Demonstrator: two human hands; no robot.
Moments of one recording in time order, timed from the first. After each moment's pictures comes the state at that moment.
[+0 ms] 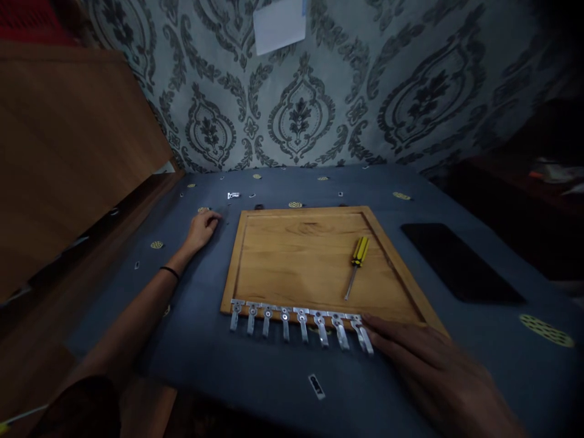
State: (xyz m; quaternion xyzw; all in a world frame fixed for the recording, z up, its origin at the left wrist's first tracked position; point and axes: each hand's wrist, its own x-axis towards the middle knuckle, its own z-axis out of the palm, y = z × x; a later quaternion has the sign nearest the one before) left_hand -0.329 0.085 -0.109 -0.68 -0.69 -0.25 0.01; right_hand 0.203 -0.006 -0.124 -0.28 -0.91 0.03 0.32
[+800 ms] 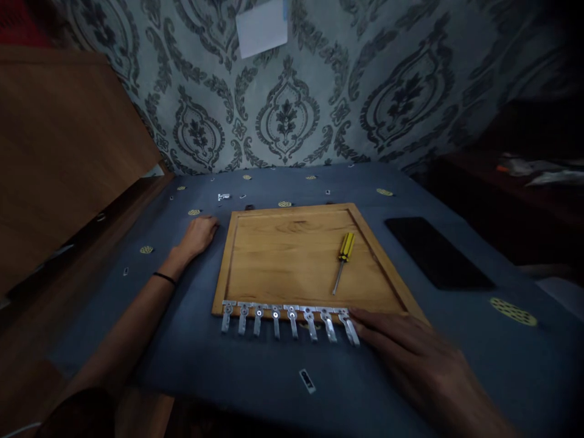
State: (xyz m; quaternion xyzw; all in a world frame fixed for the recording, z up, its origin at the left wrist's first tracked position) left_hand -0.295 0.078 -0.088 -0.73 -0.68 -0.08 0.04; right_hand 0.191 -0.011 -0.103 -0.25 -0.91 -0.02 0.32
